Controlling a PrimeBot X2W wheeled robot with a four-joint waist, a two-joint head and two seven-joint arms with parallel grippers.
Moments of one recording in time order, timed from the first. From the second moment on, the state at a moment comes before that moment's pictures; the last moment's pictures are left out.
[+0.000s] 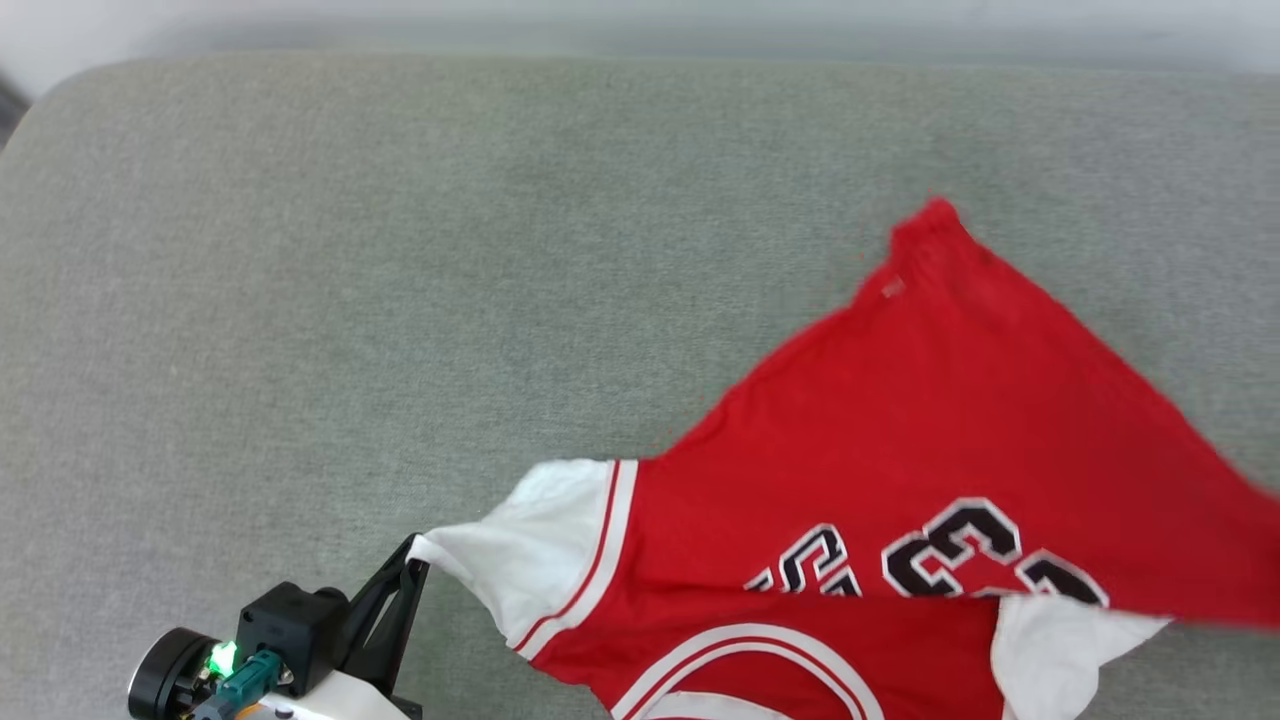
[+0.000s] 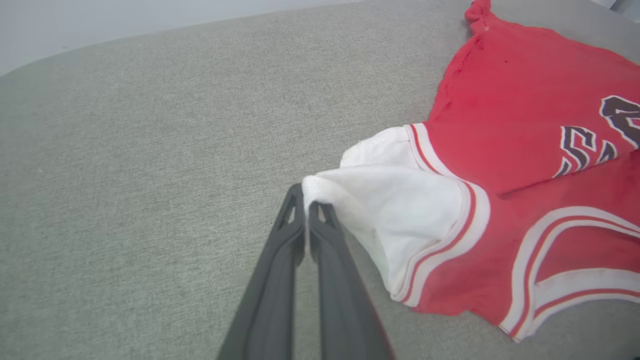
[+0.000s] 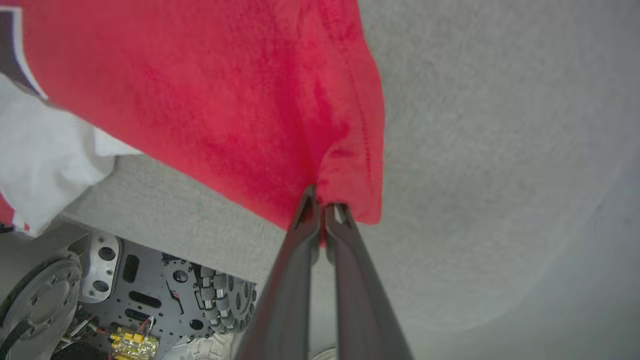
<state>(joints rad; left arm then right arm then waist) -0.30 0.90 -1.02 -0.24 -0.91 0.52 -0.26 -0.12 -1.08 0.26 -0.02 0.89 0.13 0.82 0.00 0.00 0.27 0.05</state>
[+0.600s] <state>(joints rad) -0.29 0.91 -1.03 -0.24 -0.91 0.53 -0.25 0.19 -0.98 0.10 -0.08 0.86 0.13 0.67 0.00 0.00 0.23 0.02</state>
